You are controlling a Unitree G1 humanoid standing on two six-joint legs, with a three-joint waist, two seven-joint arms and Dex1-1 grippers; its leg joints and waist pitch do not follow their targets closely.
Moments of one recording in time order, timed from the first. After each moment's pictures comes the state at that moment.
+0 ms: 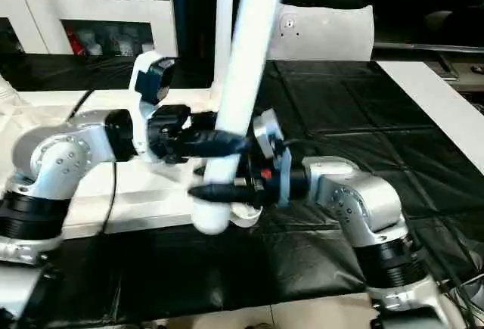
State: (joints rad) left arm -0.68 0.24 -0.01 0.00 -0.81 0.89 -1.03; right arm -0.46 -0.34 0.13 -0.06 0.64 0.72 1.09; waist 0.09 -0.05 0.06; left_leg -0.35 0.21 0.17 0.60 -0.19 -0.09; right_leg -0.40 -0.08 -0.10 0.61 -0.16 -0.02
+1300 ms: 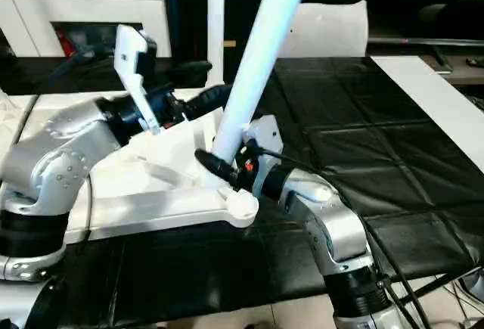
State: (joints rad) left arm -0.63 0.27 -0.04 -0.13 -0.50 0.65 -0.59; right arm -0.33 -0.17 0.14 -0.05 0.35 0.45 0.60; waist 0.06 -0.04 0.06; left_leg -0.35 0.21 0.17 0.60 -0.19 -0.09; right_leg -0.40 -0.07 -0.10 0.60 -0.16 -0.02
